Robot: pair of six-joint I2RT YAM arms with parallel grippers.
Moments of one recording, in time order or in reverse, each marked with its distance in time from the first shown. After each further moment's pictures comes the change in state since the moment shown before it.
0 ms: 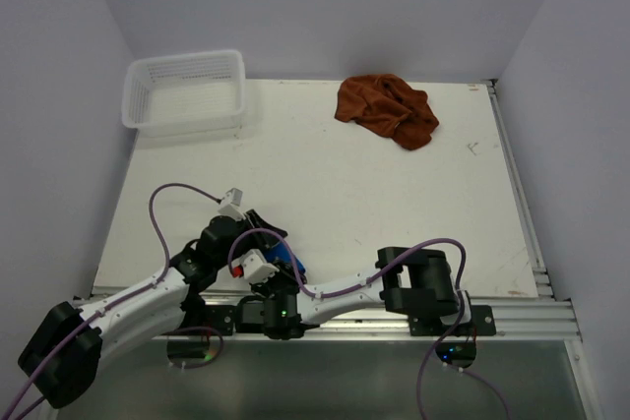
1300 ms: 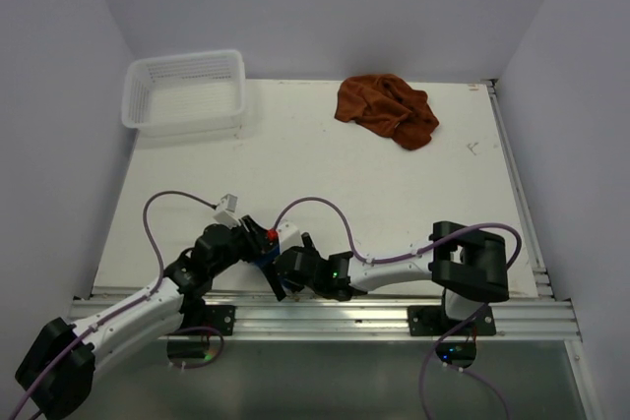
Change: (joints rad) left arm 0.000 -0.105 -0.075 0.002 -0.005 -0.003; right arm -0.225 -0.309 -0.414 0.520 -0.680 0.002
